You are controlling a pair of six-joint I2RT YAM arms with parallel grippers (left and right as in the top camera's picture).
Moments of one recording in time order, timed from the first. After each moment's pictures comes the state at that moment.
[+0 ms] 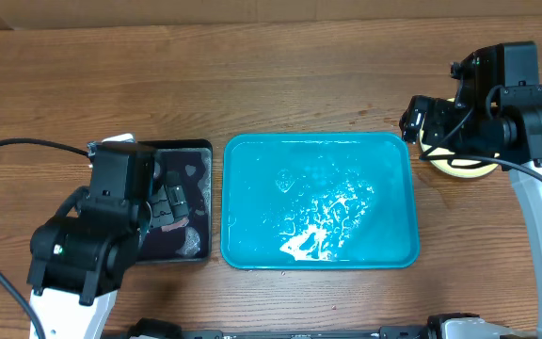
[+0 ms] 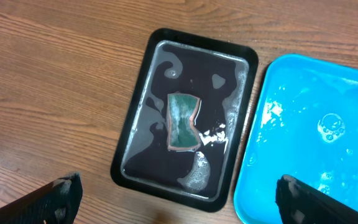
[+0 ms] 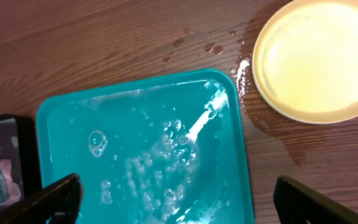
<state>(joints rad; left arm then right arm) -0.22 1.05 1.31 -1.32 -0.30 -0.44 0.06 1.43 1.60 -1.25 -0.13 0.28</state>
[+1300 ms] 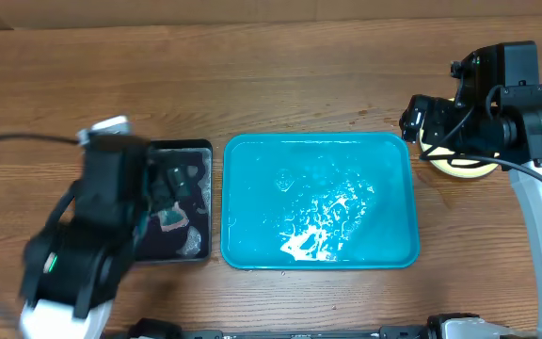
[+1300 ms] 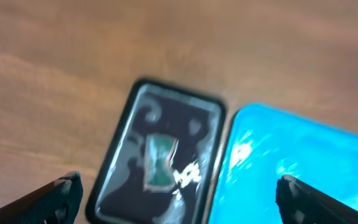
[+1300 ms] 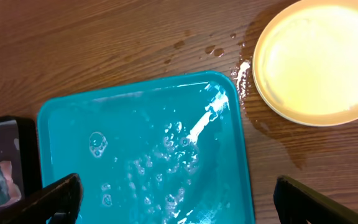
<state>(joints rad) -0.22 0.96 1.33 -1.17 -0.30 -0.47 0.06 1.43 1.60 -1.25 -0.13 0.28</state>
